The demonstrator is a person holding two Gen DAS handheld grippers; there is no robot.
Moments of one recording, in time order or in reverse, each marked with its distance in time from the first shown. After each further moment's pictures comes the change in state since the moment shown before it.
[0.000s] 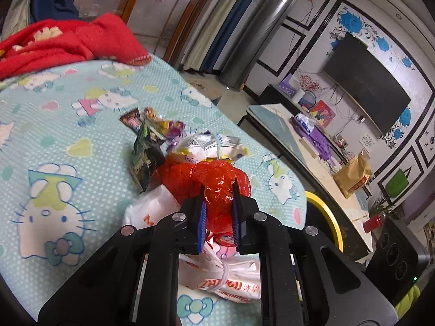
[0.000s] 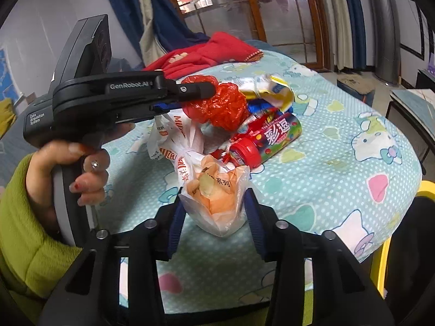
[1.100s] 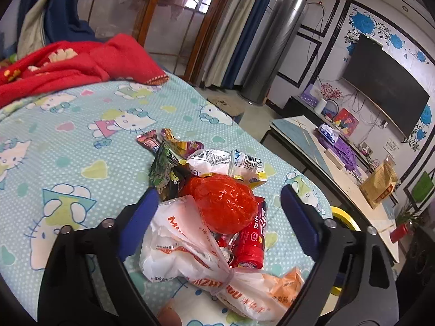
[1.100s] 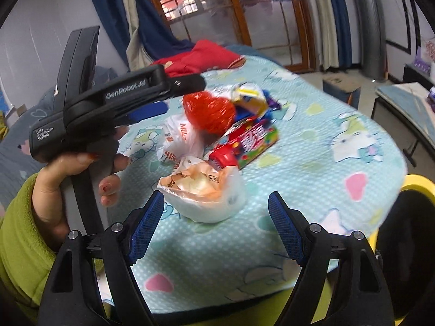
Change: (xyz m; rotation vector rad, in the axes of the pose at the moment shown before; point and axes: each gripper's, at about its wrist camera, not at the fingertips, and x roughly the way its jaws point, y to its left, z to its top) left arm 0.021 -0.005 0.006 0.028 -0.073 0.143; right arm 0.005 -0.015 0.006 0.070 -0.009 -0.048
